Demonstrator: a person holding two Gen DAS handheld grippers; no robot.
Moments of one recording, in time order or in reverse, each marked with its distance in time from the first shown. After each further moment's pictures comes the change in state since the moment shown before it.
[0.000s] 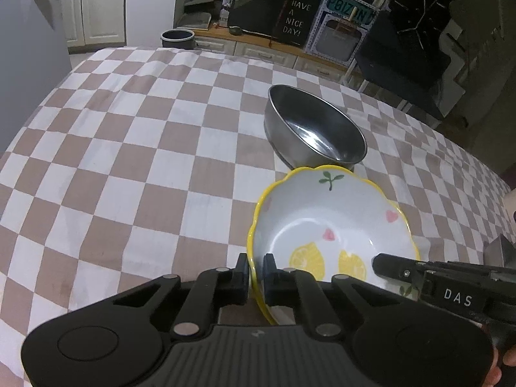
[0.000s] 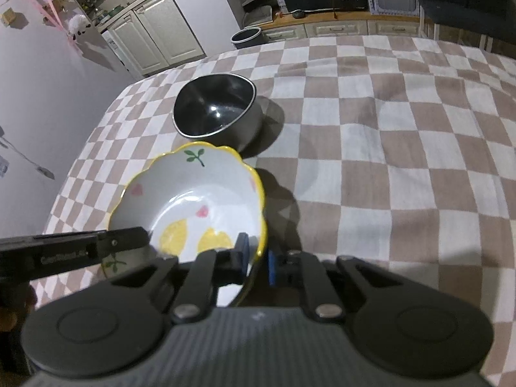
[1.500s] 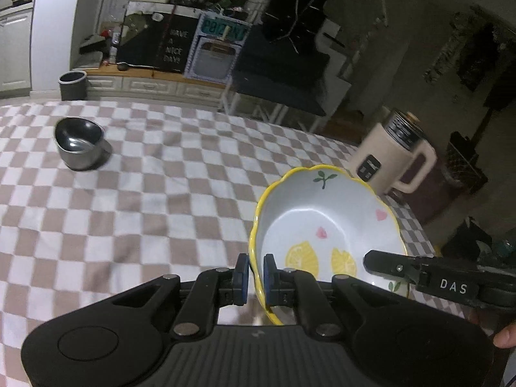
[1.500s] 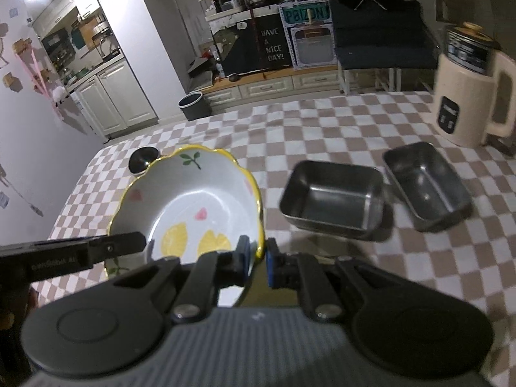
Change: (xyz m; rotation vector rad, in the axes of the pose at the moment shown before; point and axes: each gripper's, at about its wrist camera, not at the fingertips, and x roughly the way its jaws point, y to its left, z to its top) left arm -0.126 -0.221 -0.106 0.174 -0.103 -0.324; right arm -0.270 -0.128 -0.123 0.084 -0.230 -0.142
